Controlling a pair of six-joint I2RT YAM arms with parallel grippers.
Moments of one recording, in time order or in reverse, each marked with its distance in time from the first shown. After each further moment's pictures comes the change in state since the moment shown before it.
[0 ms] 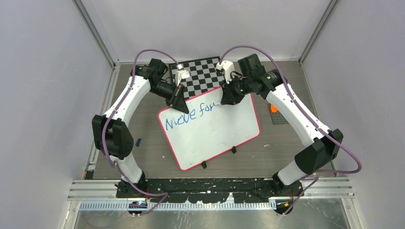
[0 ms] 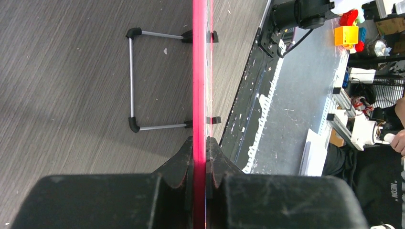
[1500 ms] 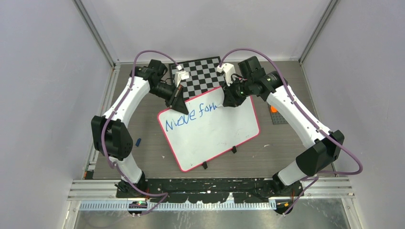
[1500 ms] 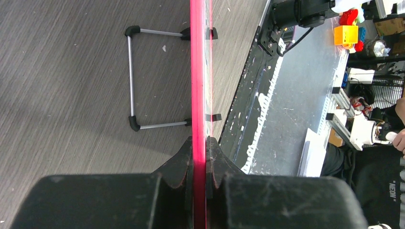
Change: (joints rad) left arm 0.001 -0.014 -0.023 0.002 -0.004 -0.002; right arm 0.006 -0.020 -0.042 -0.011 0.048 0.000
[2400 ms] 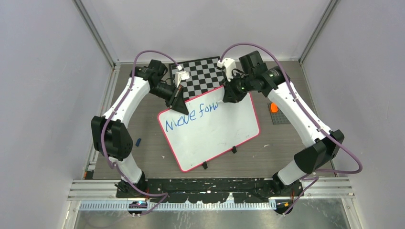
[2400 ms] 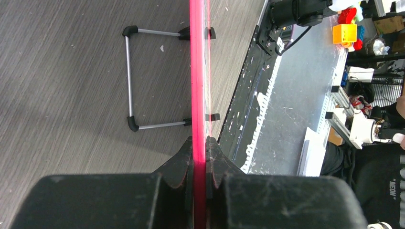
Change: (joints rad) left arm -0.001 -0.003 -0.002 -0.003 0.004 0.003; right arm -0.001 0.027 0.105 -0.053 0.002 -0.008
